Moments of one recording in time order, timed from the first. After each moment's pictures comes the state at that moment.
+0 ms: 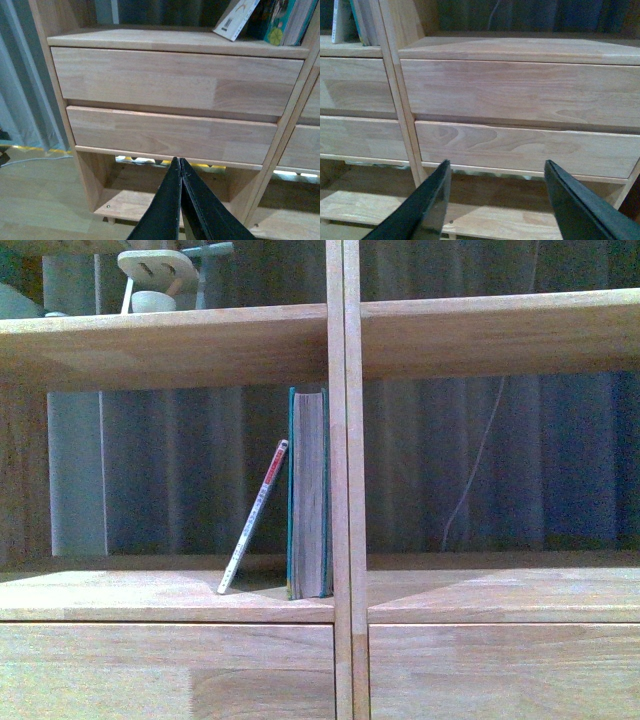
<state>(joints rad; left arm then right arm) 0.00 0.01 0.01 0.00 0.00 0.00 0.00 0.01 0.02 0.00 0.00 0.00</state>
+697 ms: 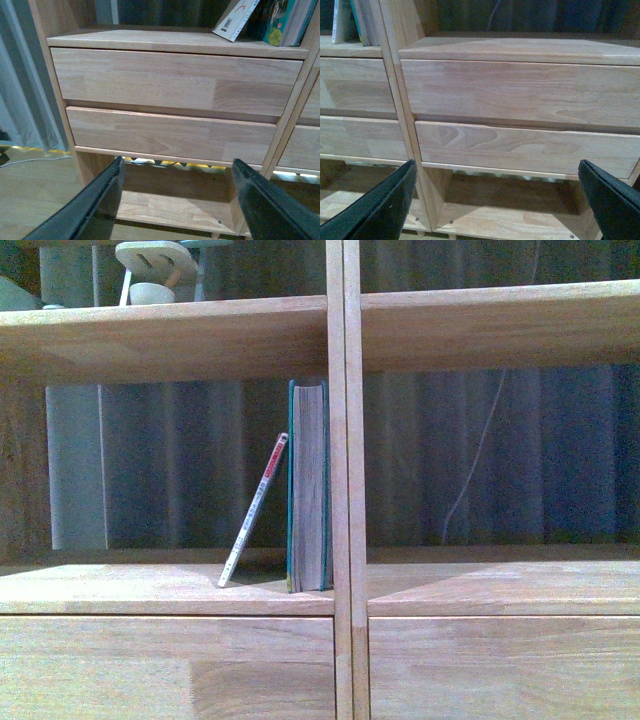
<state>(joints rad) 0.00 0.01 0.01 0.00 0.00 0.00 0.00 0.01 0.02 0.00 0.00 0.00</state>
